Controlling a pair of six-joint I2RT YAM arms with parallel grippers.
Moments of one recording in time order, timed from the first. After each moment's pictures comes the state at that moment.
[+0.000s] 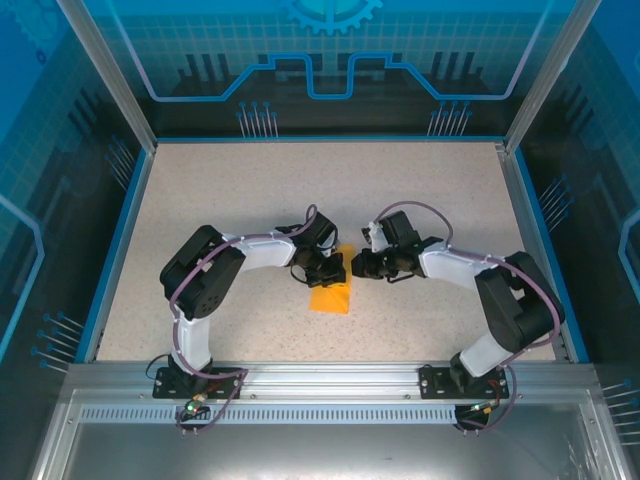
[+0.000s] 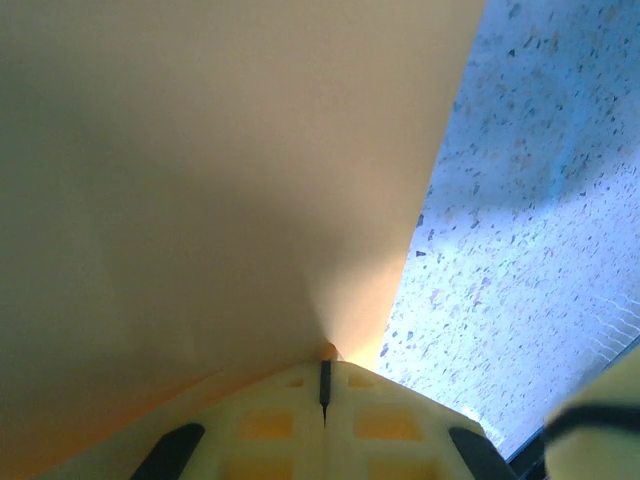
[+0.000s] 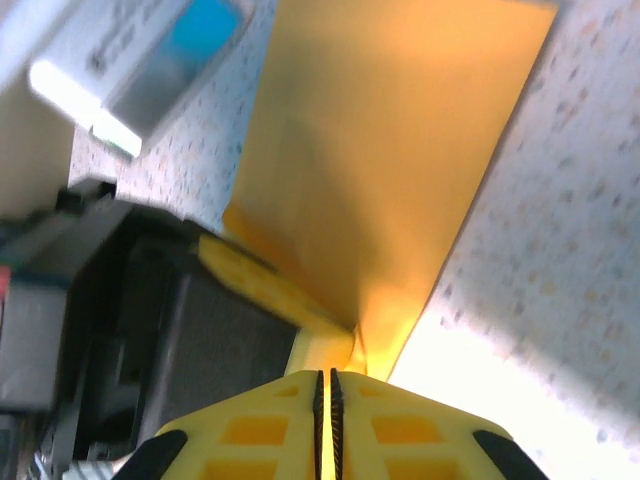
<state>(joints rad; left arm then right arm) -0.66 1.95 1.12 -0.34 0.50 -0.85 0.49 1.56 0.76 -0.21 -0.50 0.51</state>
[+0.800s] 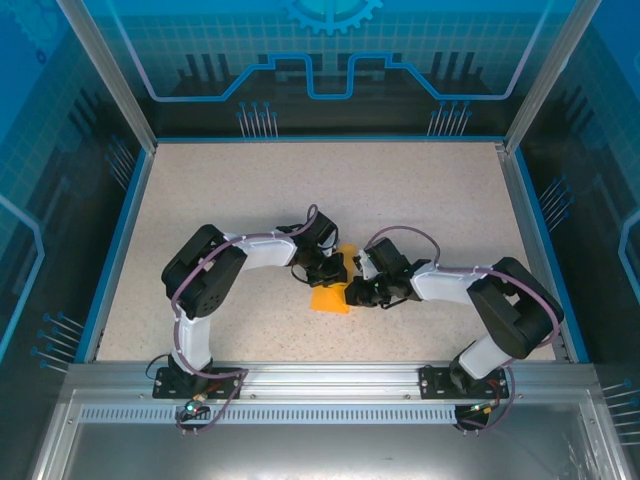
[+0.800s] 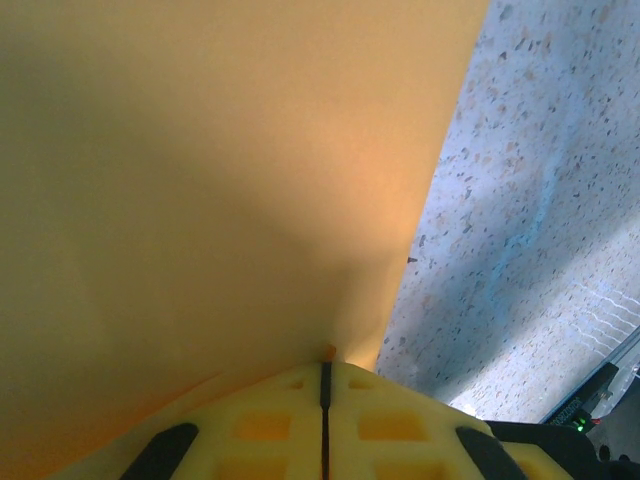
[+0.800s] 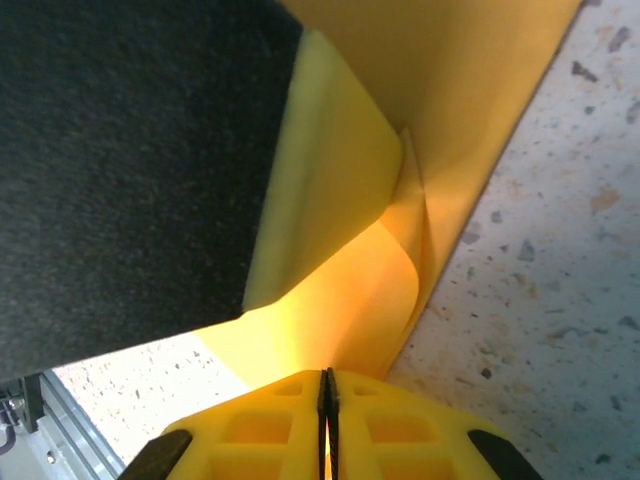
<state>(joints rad) -0.66 1.96 1.13 -0.33 0.51 -0.85 0.64 1.56 0.63 -0.13 -0.46 0.63</state>
